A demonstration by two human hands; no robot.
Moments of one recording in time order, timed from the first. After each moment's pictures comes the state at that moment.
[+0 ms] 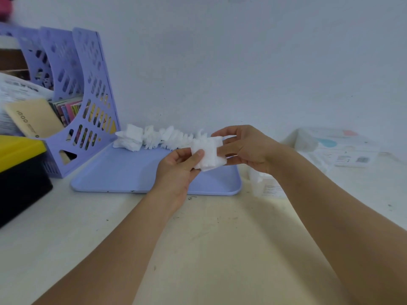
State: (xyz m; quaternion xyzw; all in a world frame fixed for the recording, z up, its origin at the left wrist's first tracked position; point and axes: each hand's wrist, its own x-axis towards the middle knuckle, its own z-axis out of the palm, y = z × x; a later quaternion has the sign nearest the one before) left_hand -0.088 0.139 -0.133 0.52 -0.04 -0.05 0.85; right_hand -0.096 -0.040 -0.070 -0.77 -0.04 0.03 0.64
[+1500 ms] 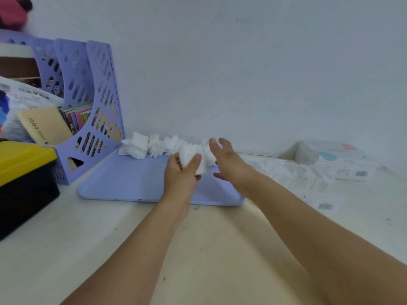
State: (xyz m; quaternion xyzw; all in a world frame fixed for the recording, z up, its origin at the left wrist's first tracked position) left_hand -0.080 0.137 -0.131 0.58 -0.02 0.06 0.81; right_hand -0.078 0.013 -0.098 -0.80 0.04 -0.04 0.60
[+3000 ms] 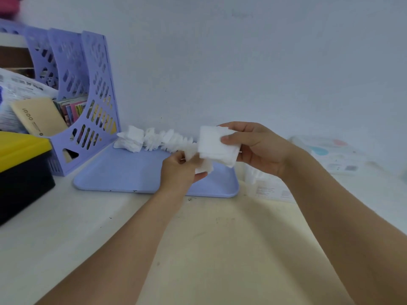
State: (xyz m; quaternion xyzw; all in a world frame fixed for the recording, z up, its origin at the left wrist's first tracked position) left_hand -0.094 0.137 -0.124 0.60 -0.01 0.00 0.80; right_hand -0.128 -0.039 -0.042 -0.70 -0.11 0.06 0.70
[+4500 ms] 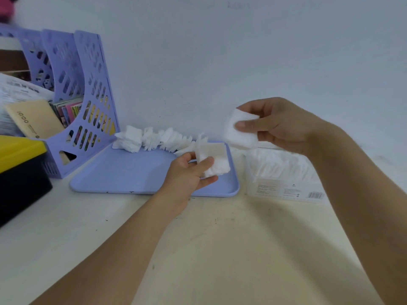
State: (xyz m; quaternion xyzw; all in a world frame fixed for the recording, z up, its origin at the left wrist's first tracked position) left_hand -0.102 0.130 -0.125 0.58 -0.07 -0.09 0.80; right_hand -0.131 -0.074 -0.012 -0.78 -0.11 -0.01 0.62
